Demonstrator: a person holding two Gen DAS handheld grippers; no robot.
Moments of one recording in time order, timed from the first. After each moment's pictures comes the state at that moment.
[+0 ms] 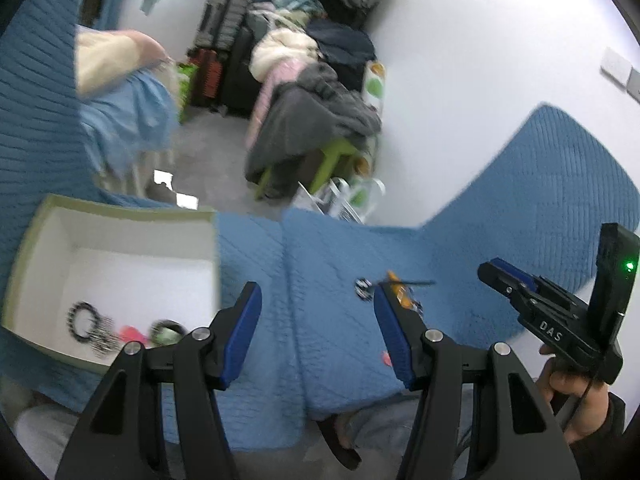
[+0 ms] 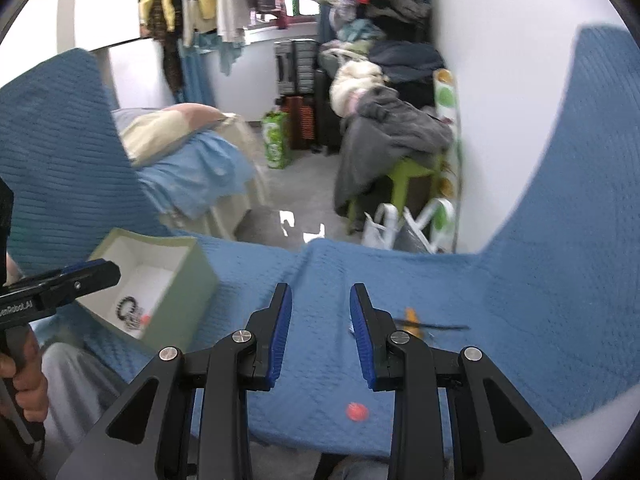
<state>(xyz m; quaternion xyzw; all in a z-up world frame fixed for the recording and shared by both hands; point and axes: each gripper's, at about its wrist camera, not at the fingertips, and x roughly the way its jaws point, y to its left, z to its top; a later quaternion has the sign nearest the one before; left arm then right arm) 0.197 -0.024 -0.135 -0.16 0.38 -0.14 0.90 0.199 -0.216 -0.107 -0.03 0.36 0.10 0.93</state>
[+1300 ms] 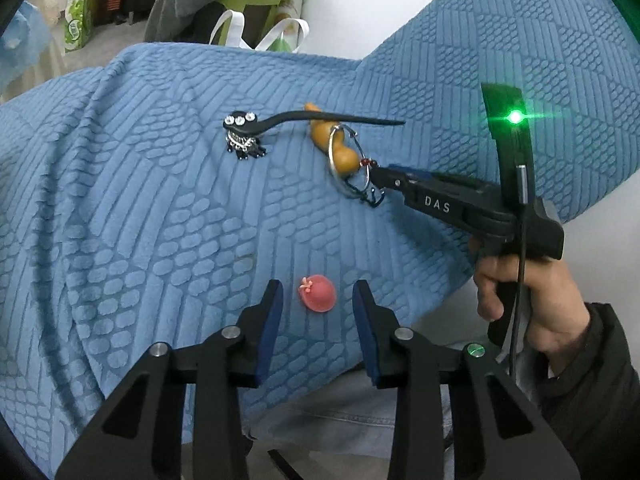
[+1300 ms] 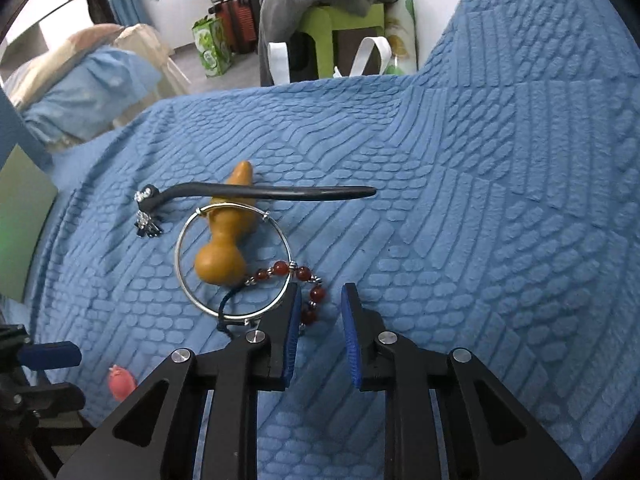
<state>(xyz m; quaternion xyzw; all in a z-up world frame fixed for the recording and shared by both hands) 0.244 -0.198 -0.292 -0.10 0.52 -0.26 0.80 0.284 -0.359 -0.300 -0.02 0.50 0.06 0.86</state>
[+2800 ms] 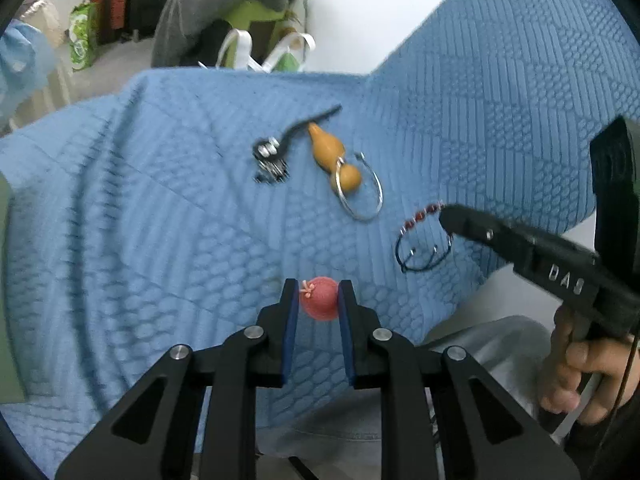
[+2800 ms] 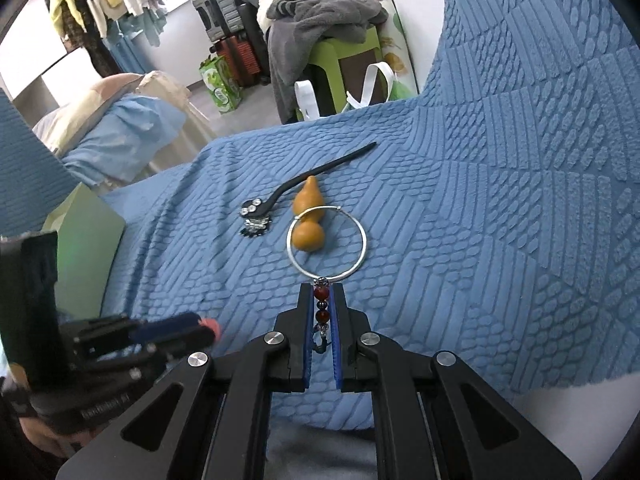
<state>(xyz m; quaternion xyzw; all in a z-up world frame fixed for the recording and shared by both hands) 0.251 -0.190 -0.275 -0.08 0.51 -0.24 0.82 0.220 -0.328 -0.238 0.09 0.47 0.06 0.88</state>
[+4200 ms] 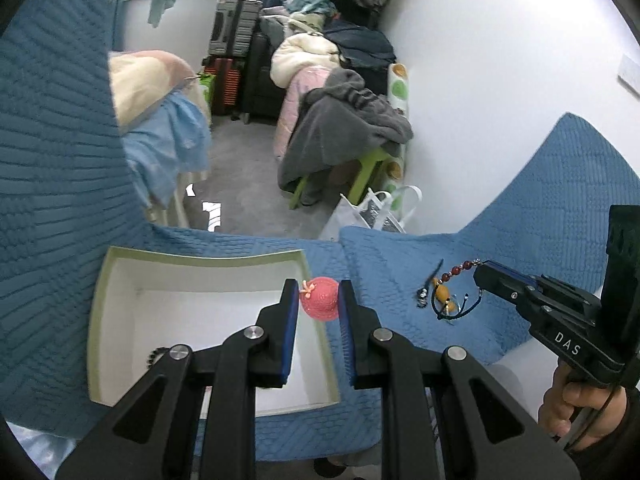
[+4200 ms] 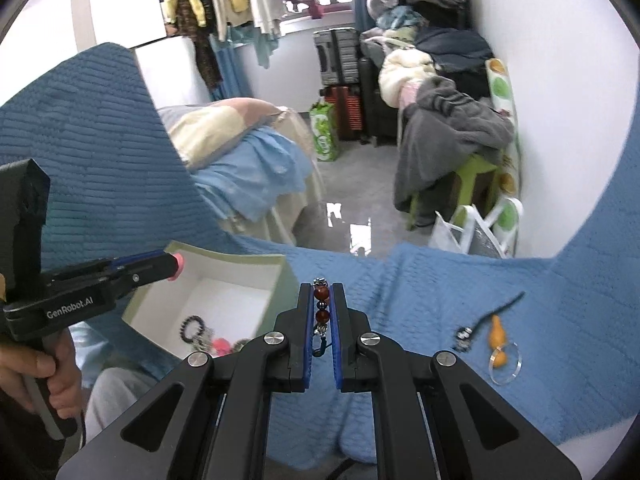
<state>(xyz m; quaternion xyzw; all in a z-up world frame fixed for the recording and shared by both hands) 0.214 0.074 -0.108 -0.12 0.39 -0.10 0.91 0.233 -0.092 -0.090 0.00 0.37 0.18 0.91</state>
